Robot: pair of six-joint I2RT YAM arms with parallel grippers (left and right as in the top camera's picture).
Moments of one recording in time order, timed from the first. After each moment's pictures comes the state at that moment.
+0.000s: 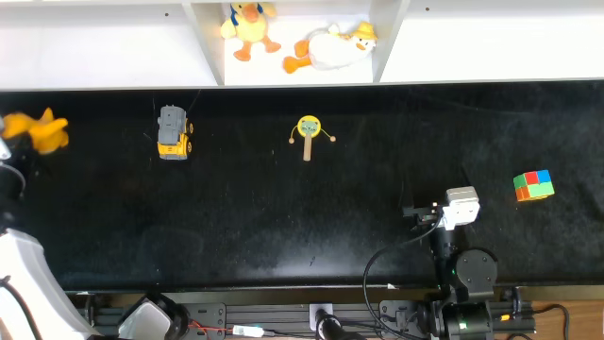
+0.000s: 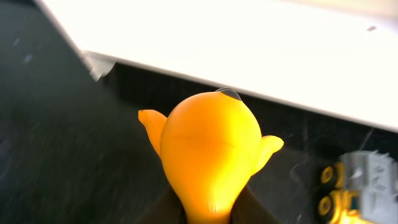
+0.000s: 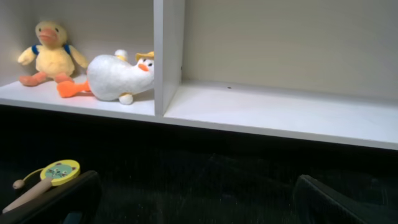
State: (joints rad) left arm 0.76 1.19 0.98 -0.40 0.41 0.25; right arm 0.08 0.01 0.02 -0.02 -0.02 -0.05
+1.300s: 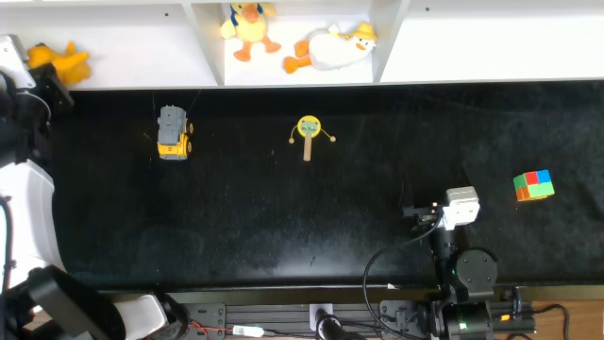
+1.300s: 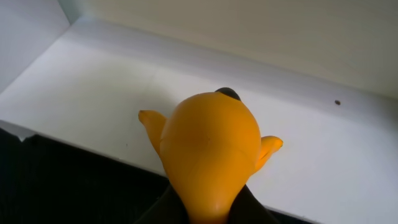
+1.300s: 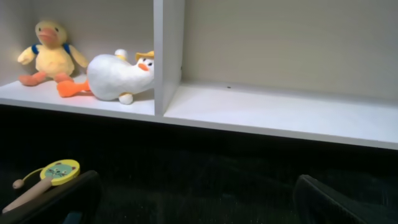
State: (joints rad) left arm 0.51 1.50 1.12 -0.13 0.26 0.01; right arm 0.08 0.01 0.02 -0.02 -0.02 -0.05
